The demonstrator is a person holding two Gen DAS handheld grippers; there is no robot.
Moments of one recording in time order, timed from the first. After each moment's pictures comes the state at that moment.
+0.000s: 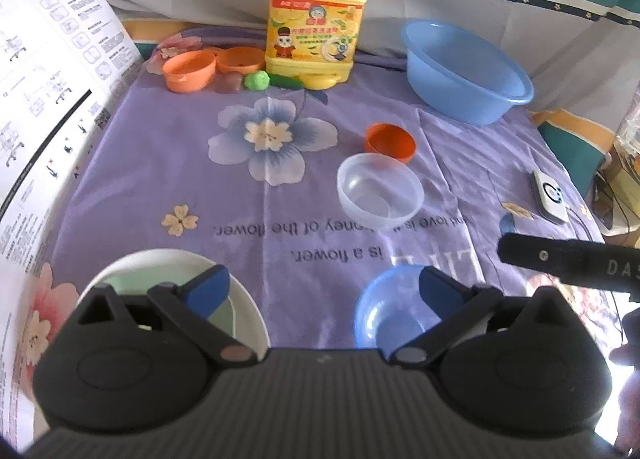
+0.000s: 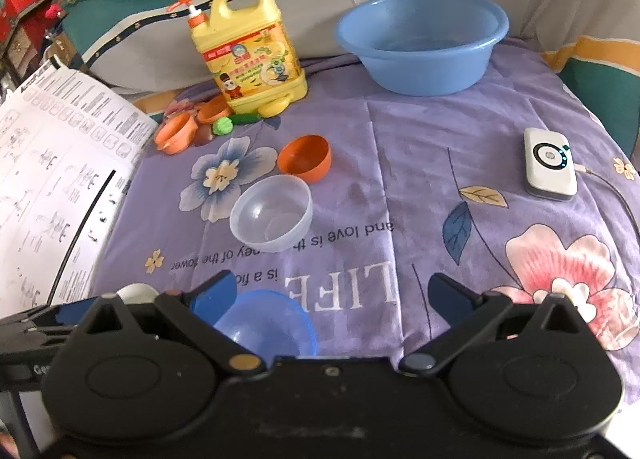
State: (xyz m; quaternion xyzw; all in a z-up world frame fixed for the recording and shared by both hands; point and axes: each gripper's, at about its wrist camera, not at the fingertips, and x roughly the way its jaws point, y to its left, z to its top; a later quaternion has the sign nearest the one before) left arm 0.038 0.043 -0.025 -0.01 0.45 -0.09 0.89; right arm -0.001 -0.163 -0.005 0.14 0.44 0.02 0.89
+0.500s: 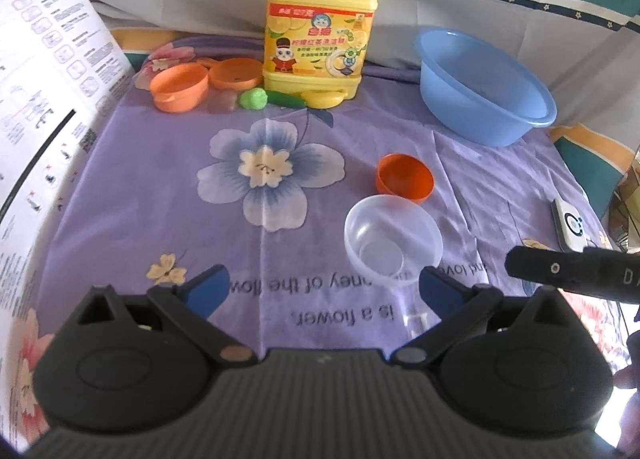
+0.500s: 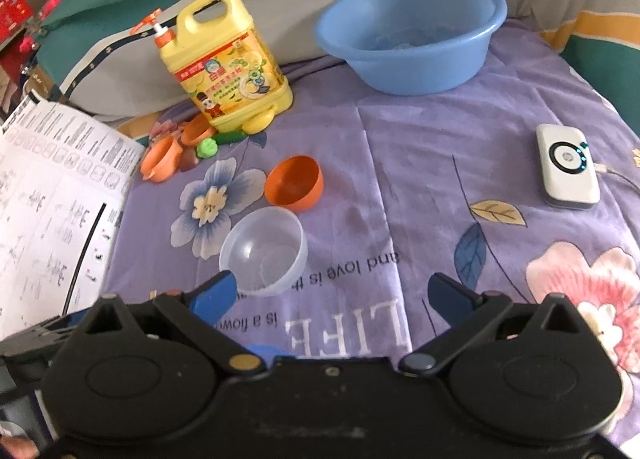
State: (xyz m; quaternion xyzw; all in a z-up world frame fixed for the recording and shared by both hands) left arm 0.103 0.028 -0.035 -0.01 0.45 -0.09 0.89; right arm 0.051 -0.176 -0.015 0.19 0.45 0.01 0.87
